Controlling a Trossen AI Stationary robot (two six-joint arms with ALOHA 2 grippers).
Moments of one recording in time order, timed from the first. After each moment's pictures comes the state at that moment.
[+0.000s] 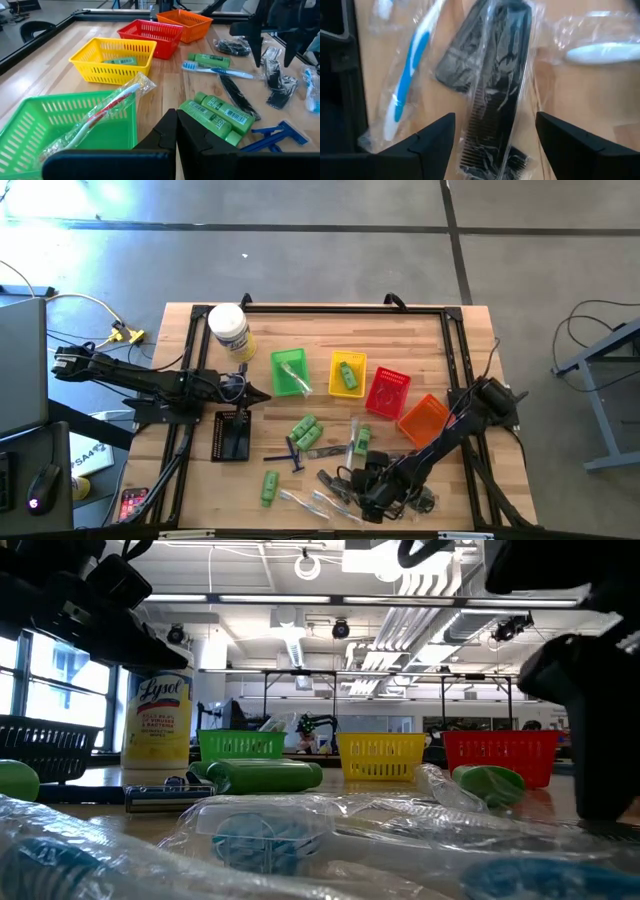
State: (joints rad) left arm -0.10 0.68 0.16 0.28 -0.12 -0.06; right arm 0.70 1.97 1.24 -0.41 0.19 0.87
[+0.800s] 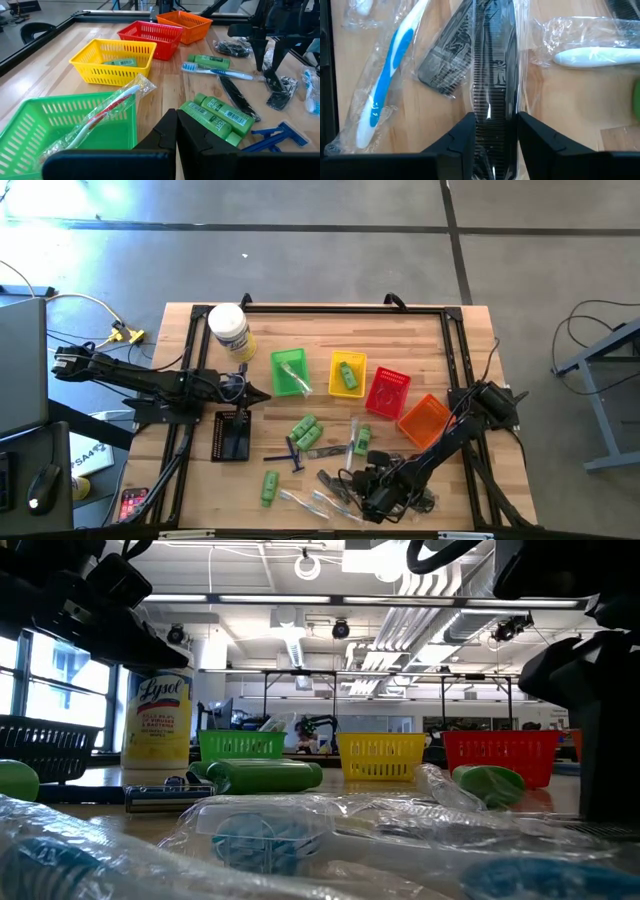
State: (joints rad) left arm -0.10 0.68 0.16 0.29 -0.12 -0.06; right arm 0.71 2.03 1.24 -0.41 0.27 0.86
